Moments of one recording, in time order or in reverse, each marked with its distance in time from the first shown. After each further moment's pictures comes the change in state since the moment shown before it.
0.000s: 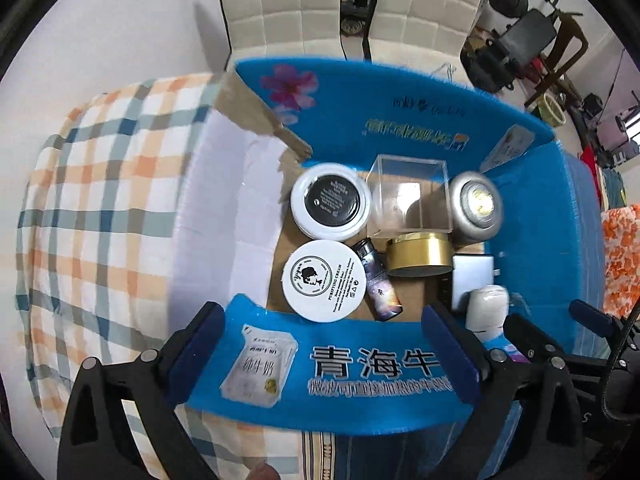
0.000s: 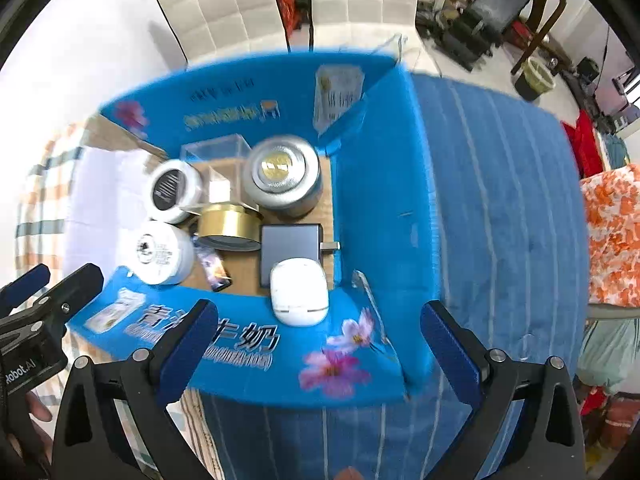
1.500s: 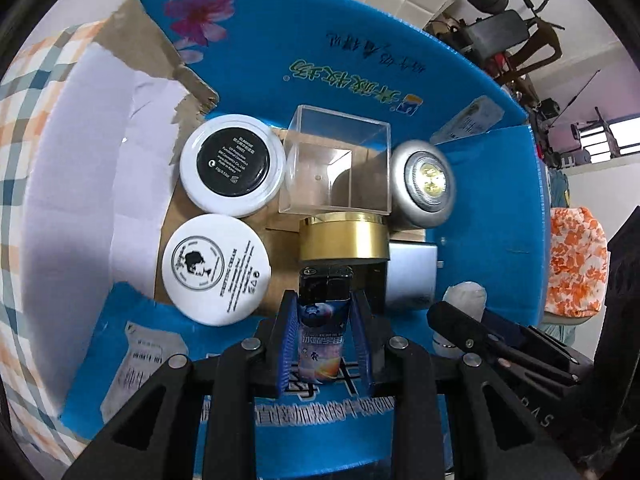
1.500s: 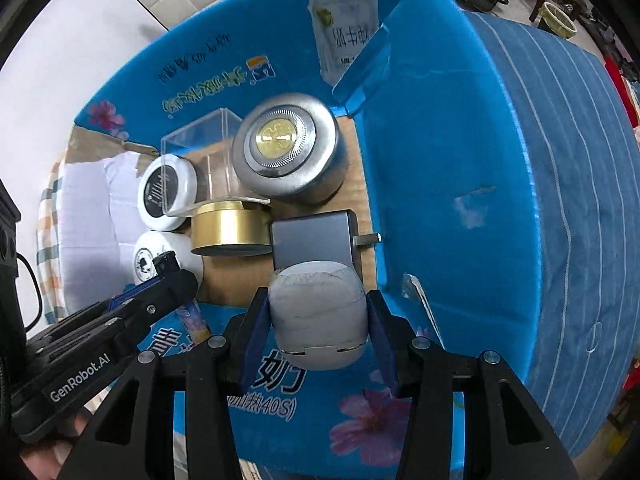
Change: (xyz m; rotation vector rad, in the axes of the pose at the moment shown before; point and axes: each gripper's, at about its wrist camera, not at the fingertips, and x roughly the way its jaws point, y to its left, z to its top) left arm 0.077 -0.029 0.009 -0.035 0.152 -0.290; right arm 0.094 -0.018 0.017 0.108 0.171 0.150
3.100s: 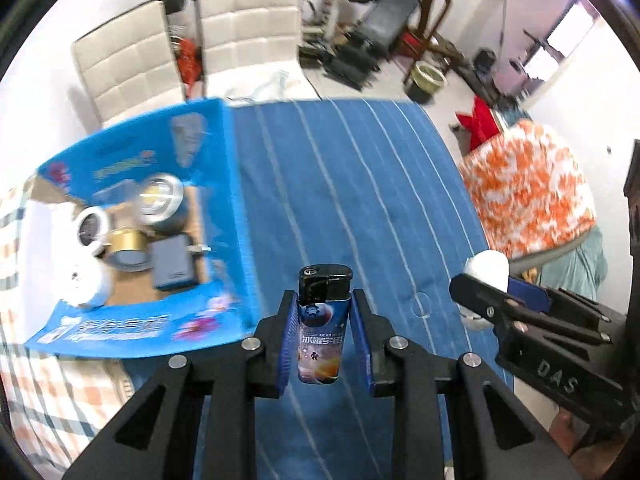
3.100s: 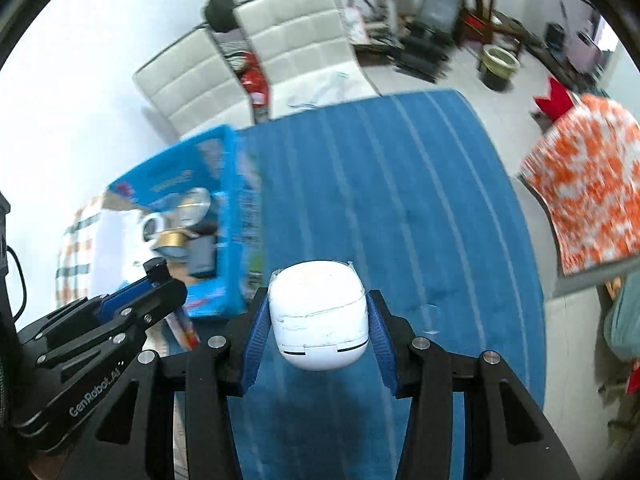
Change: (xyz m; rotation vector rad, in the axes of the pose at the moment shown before) left arm -0.049 -0.232 -0.103 0.332 -0.211 0.074; right arm -0.207 -0.161 -0.111 0.024 -0.340 0.020
